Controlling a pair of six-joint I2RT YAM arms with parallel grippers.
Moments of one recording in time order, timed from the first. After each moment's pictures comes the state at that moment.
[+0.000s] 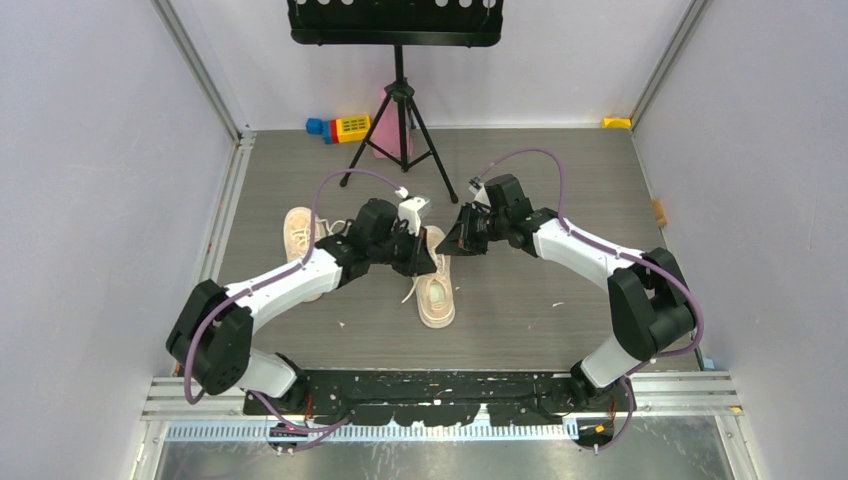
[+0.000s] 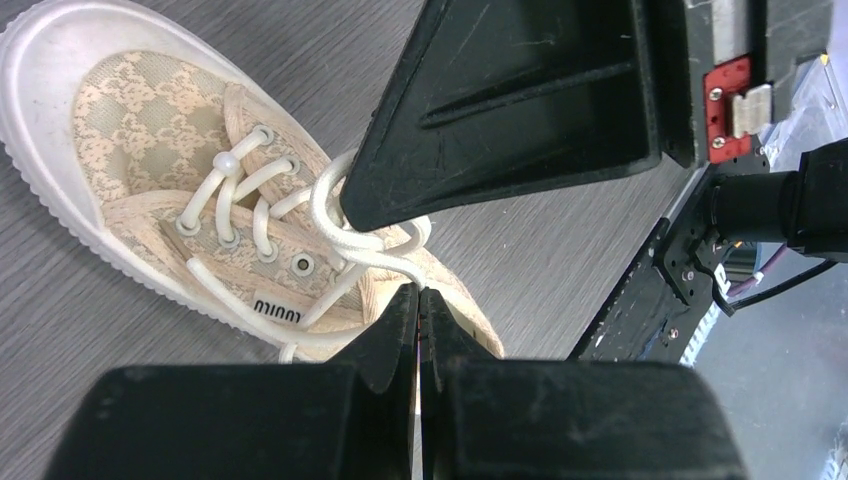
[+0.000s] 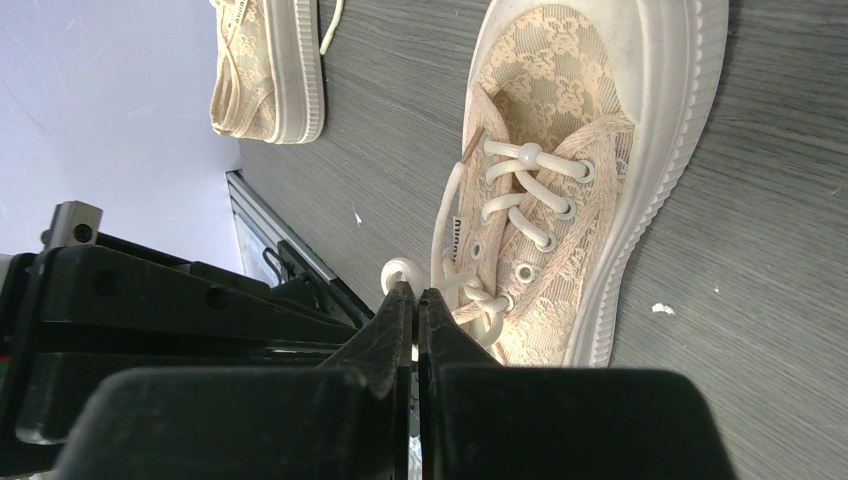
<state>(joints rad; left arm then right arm) -0.68 1.43 0.89 -0.11 0.39 -0.32 0.51 1.58 1.01 -0.19 -0.53 0.78</state>
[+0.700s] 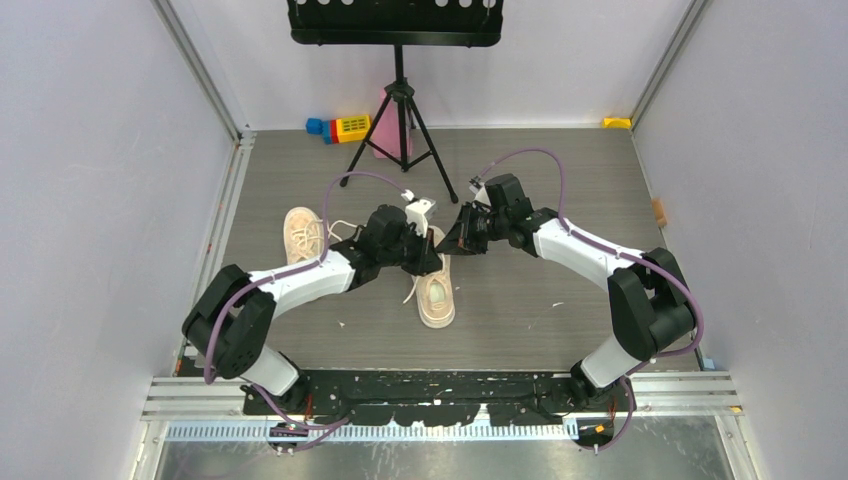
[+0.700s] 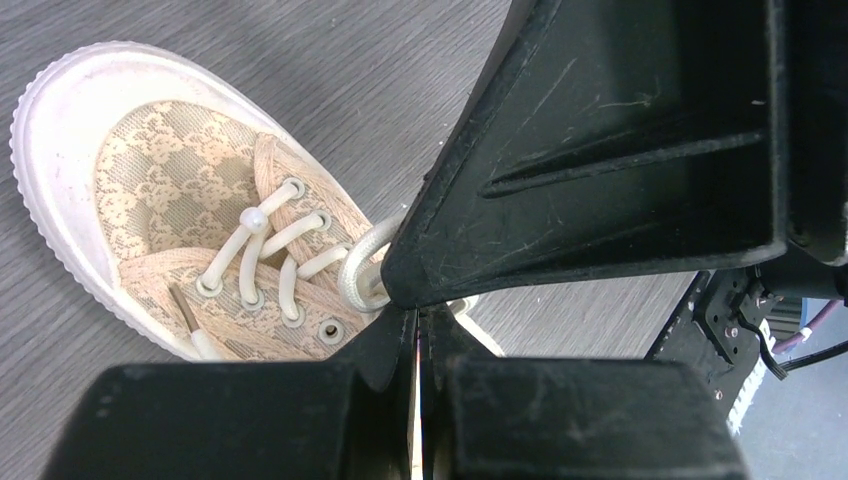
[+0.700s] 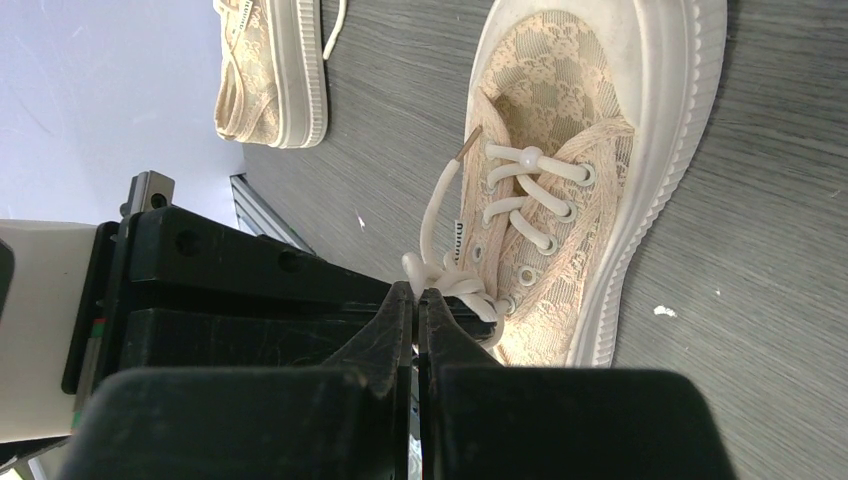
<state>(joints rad) -0.70 1.52 0.85 0.09 0.31 -0.35 0.51 1.58 1.01 -0.18 -0.53 0.79</state>
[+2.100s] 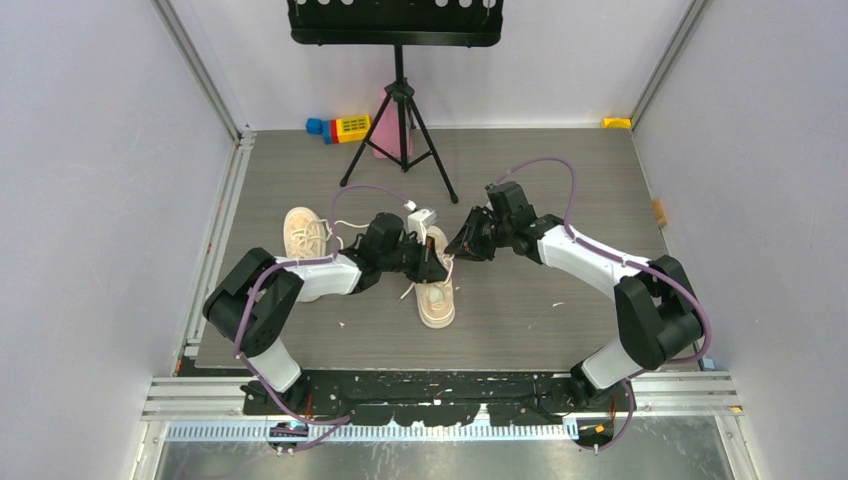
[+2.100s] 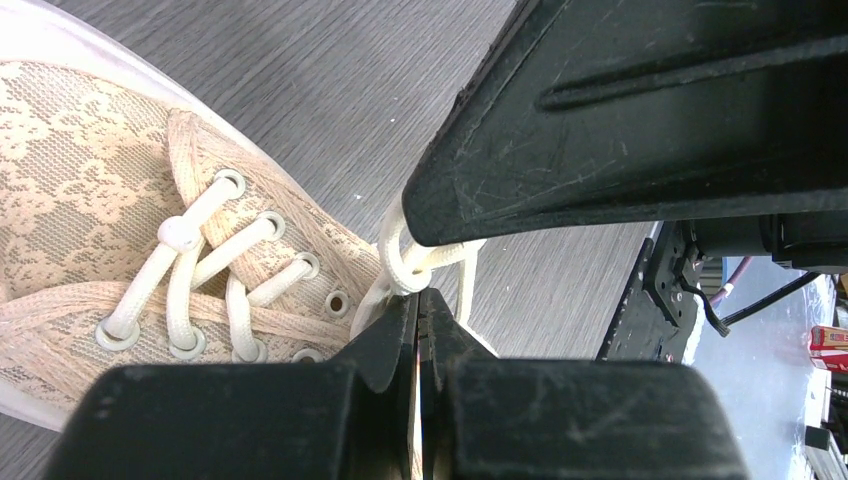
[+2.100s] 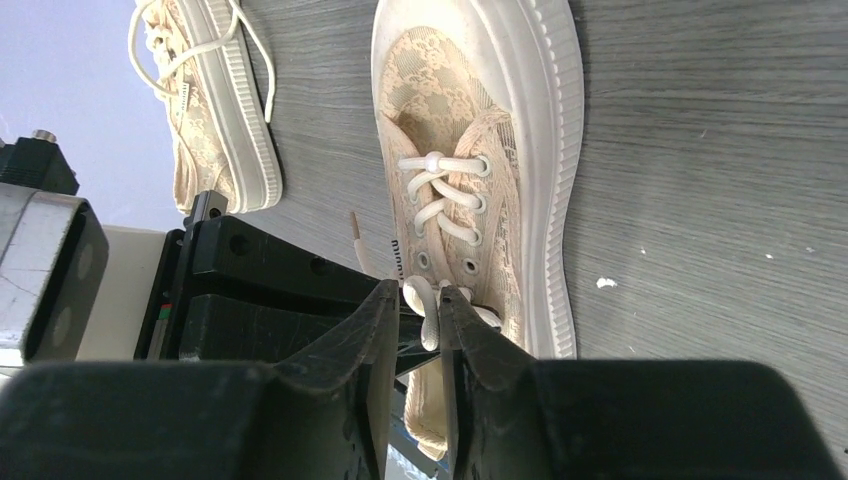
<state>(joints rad) -0.67 1.65 0.76 0.35 0.54 -0.42 0.51 1.53 0.95 -0.21 -0.35 0.92</state>
